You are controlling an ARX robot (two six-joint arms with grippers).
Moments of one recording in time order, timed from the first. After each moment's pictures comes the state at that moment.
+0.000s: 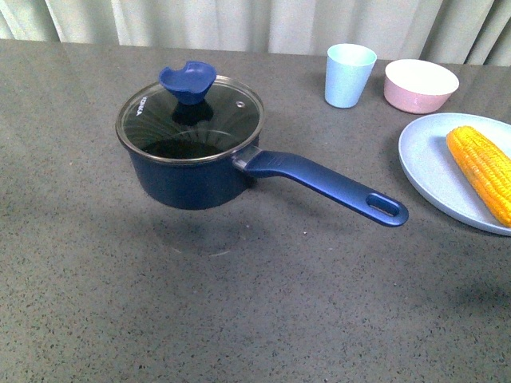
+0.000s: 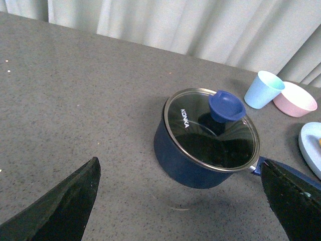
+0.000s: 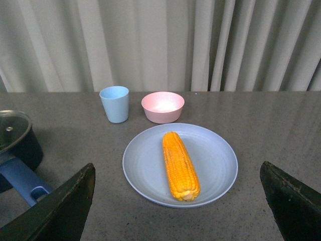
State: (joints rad) left arm -0.10 1.01 0.31 0.42 0.15 -0.24; right arm 0.00 0.01 0.02 0.00 0.00 0.00
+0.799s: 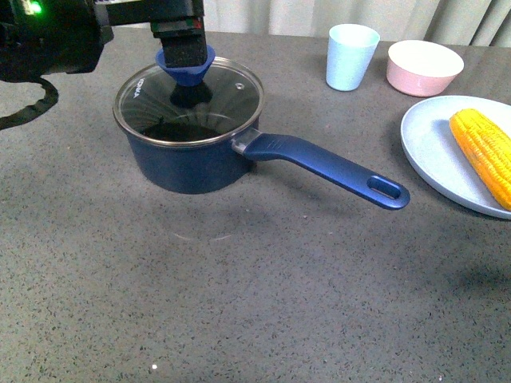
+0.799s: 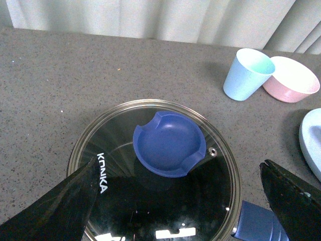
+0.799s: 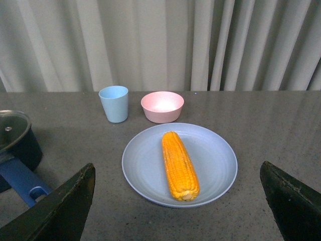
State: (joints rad) left arm -0.38 1.70 0.74 0.64 -0.02 -0.22; right arm 0.00 0.01 0.02 0.00 0.00 0.00
